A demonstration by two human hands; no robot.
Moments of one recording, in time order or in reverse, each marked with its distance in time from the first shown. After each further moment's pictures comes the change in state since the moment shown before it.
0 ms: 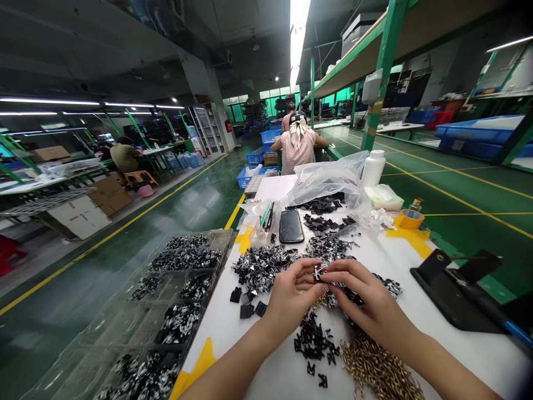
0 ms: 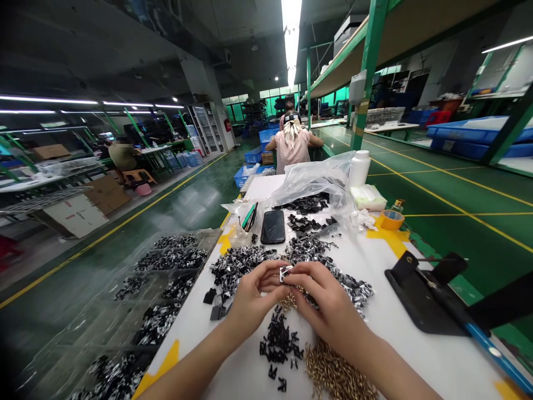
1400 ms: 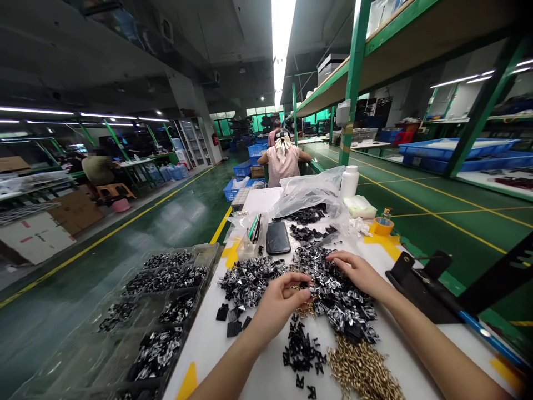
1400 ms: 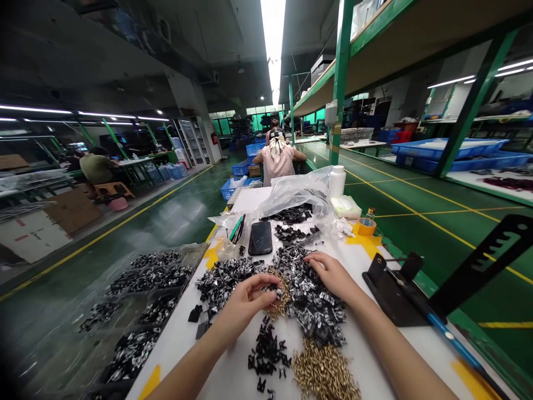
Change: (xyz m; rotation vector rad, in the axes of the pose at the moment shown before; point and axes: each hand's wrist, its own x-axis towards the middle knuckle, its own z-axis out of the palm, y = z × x) left_hand 0.009 -0.010 -0.008 -0.202 -0.148 -0.203; right_hand 0.002 0.109 -0.006 0.139 -0.045 0.512
